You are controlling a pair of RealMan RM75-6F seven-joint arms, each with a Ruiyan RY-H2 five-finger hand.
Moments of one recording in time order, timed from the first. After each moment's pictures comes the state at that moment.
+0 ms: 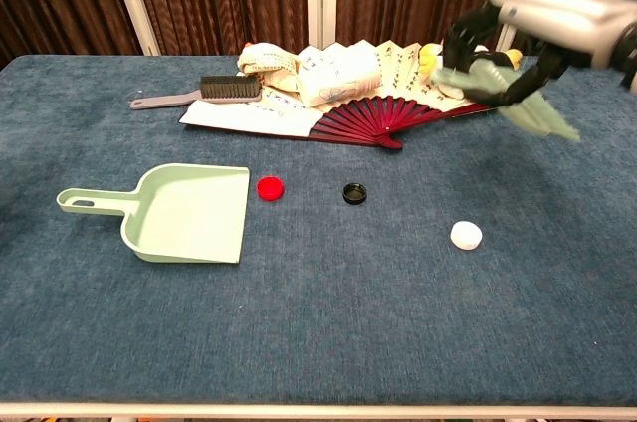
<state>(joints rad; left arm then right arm) -0.39 -1.10 -0.09 -1.63 1.39 1.01 0.06 0.69 -1.40 0.15 -1.40 -1.50 1.03 0.07</state>
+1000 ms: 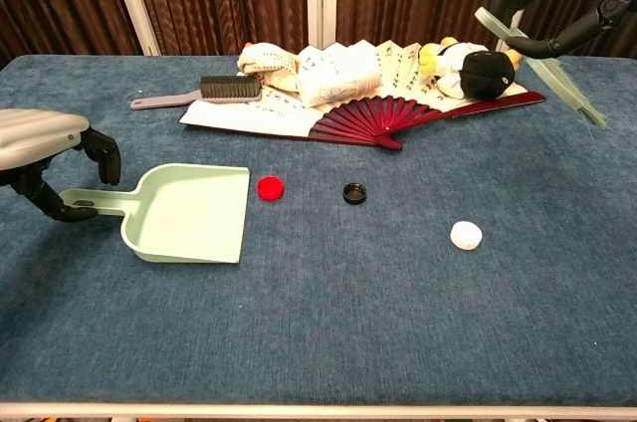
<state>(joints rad) -0.55 -1.49 -0.09 -1.57 1.00 1.00 0.55 0.66 -1.31 0.16 -1.41 -1.49 1.07 0.28</state>
